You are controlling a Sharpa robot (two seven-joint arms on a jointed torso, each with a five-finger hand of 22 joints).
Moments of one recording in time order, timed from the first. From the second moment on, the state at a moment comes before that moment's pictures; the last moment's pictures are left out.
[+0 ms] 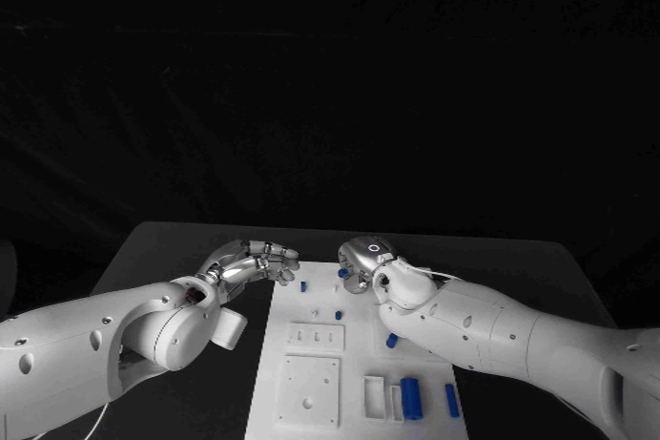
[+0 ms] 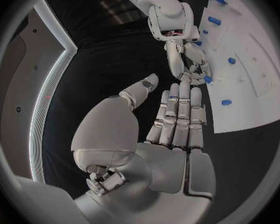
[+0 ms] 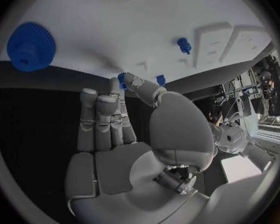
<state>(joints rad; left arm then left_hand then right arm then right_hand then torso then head) 1.37 -0.85 -0.17 1.54 -0.11 -0.29 0.28 1.15 -0.12 0.56 -0.28 0.10 0.78 0.17 0.43 0.40 1.10 0.13 0.16 0.16 0.90 0.11 0.56 0.50 0.05 0.61 0.01 0.82 0.96 1.24 -0.31 -0.11 0.88 -1.76 -0.49 -0.25 1.15 -0.19 0.82 -0.20 0.05 1.01 0.10 0.44 0.43 1.32 0.04 0.14 0.21 1.31 -0.06 1.16 0.76 0.22 1.10 -0.03 1.01 1.17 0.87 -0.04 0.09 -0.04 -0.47</state>
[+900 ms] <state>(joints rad) 1.37 -0.85 -0.17 1.54 -0.11 -0.29 0.27 1.15 -0.12 0.56 -0.28 0.10 0.78 0.17 0.43 0.40 1.10 0.13 0.16 0.16 0.90 0.11 0.56 0.50 0.05 0.61 0.01 0.82 0.96 1.24 -0.29 -0.11 0.86 -1.74 -0.49 -0.25 1.12 -0.24 0.80 -0.19 0.05 0.94 0.14 0.39 0.42 1.24 0.07 0.08 0.20 1.31 -0.04 1.16 0.75 0.22 1.10 -0.03 1.01 1.17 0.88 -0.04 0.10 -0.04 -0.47</state>
